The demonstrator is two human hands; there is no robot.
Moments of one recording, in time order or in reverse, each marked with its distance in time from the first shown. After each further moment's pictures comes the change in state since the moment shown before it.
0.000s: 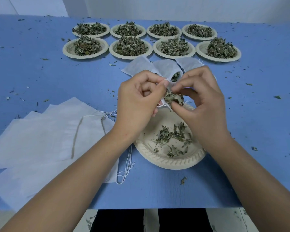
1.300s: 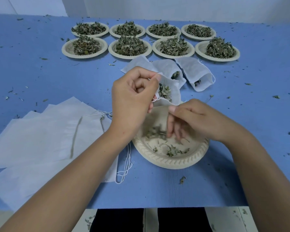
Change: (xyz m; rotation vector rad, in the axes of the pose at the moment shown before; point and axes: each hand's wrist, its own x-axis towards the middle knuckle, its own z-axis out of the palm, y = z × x) left_hand 0.001 0.003 -0.003 0.006 0.098 -0.004; right_hand 0.006 0.008 -0.020 0.145 -0.740 0.545
